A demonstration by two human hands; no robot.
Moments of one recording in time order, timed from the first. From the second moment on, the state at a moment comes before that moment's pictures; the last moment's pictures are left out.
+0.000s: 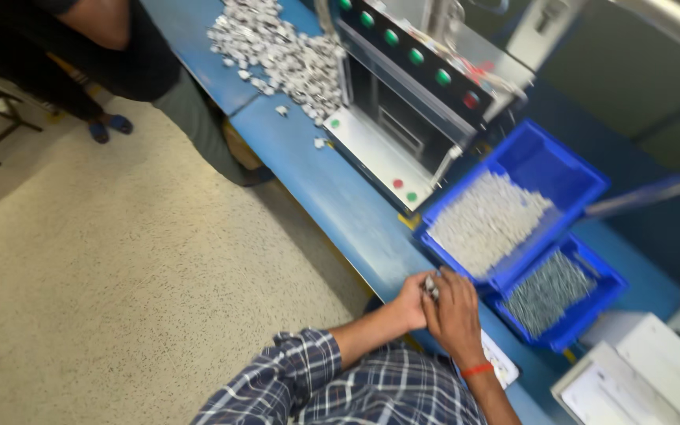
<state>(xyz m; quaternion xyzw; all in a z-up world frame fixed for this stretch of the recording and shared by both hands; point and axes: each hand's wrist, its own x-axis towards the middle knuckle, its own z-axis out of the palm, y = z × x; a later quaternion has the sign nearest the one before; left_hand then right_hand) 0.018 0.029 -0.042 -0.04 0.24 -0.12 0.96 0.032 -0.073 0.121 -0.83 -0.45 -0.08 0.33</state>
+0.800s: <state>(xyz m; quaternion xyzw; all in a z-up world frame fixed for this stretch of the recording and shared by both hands) 0.178 0.610 0.041 0.11 0.35 0.32 0.87 0.060 -0.106 0.004 -0.96 -0.15 0.20 0.10</state>
